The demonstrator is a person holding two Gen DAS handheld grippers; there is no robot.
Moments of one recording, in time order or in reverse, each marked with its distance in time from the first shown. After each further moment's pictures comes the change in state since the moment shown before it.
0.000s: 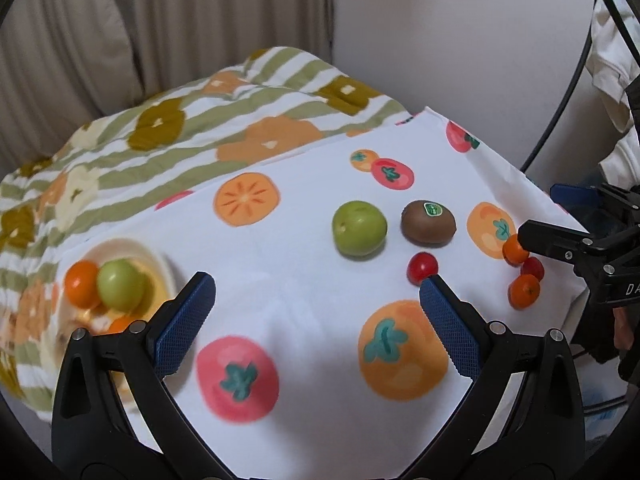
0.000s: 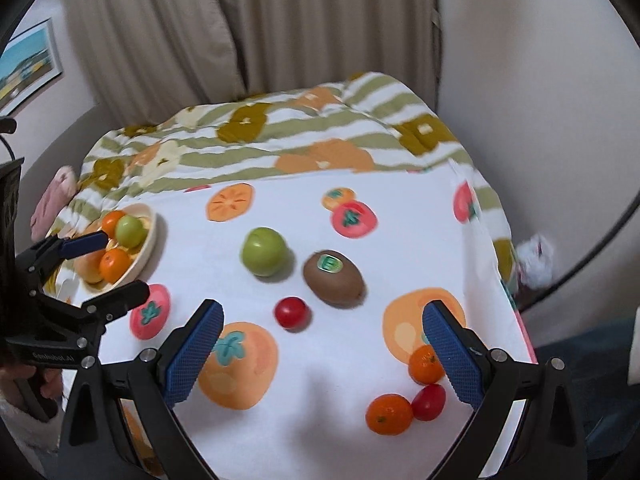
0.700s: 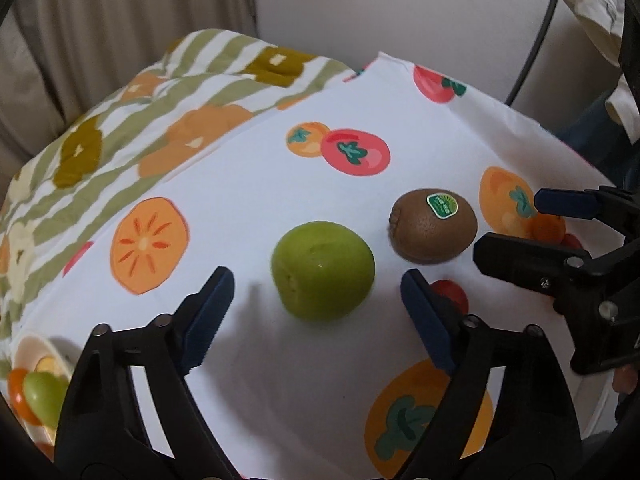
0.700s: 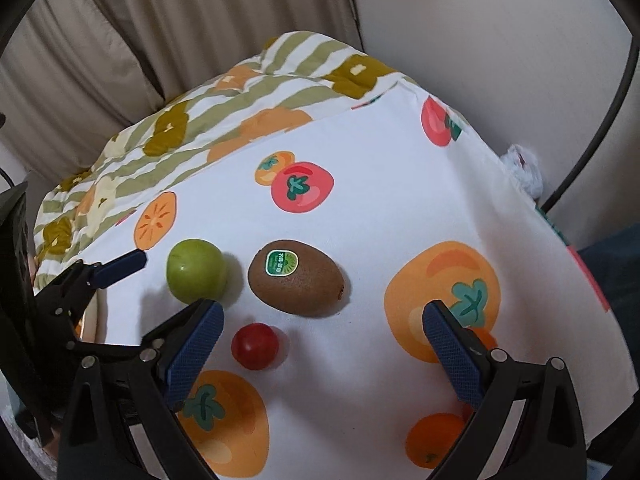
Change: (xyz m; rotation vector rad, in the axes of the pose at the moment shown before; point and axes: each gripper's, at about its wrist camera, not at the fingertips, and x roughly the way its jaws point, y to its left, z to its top) left arm 0.115 -0.027 0.025 0.224 0.096 -0.155; right arm 0.074 -0.016 -0.002 0.304 0.095 -0.098
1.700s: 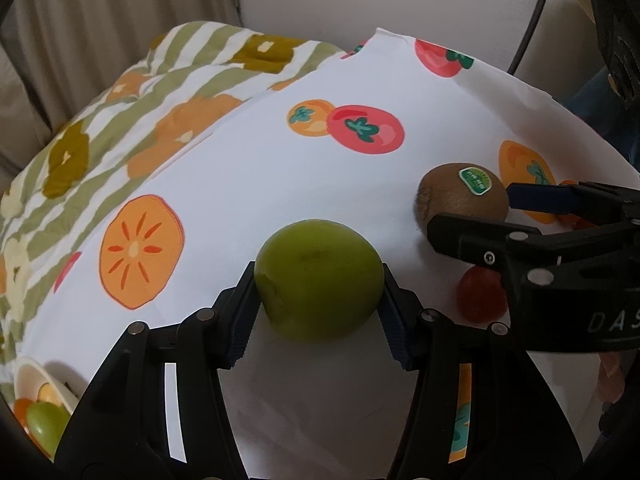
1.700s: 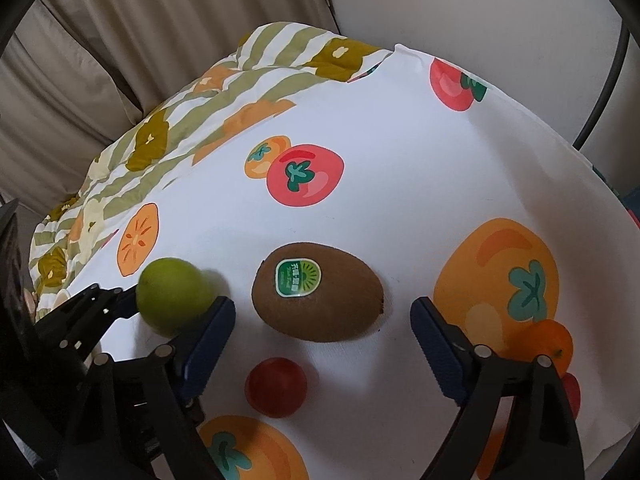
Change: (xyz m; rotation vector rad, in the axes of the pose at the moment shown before) left arm 0.020 0.015 -0.003 0.054 0.041 -0.015; right arm 0.035 0.013 0.004 0.104 0.011 -0.013
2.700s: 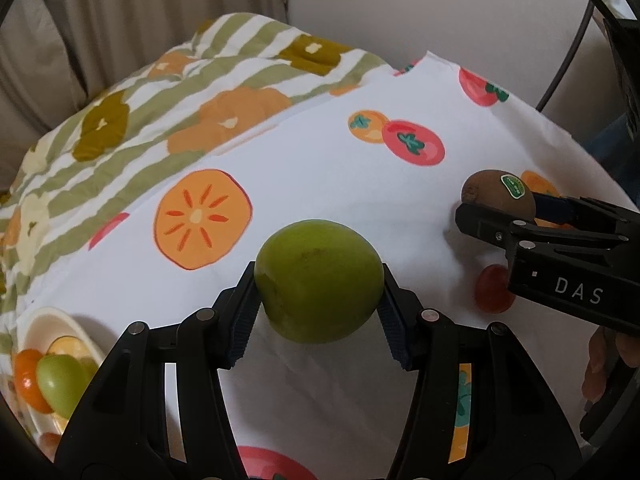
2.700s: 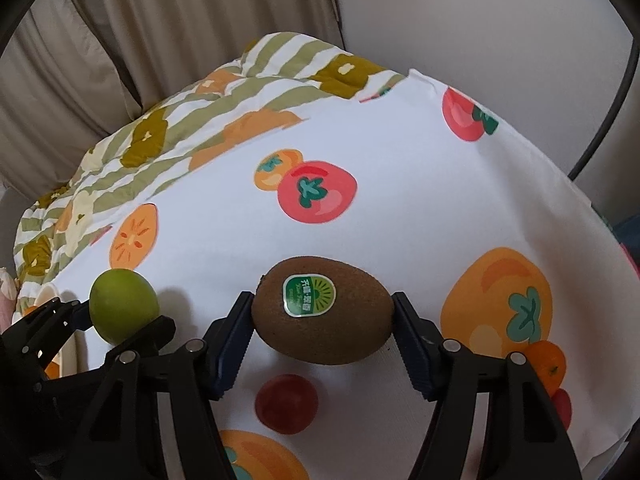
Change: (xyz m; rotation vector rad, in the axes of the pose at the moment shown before) left arm -0.033 0.026 -0.009 -0.145 -0.018 0.066; right arm -0.005 0.020 0.004 -0.076 -0.054 -0.045
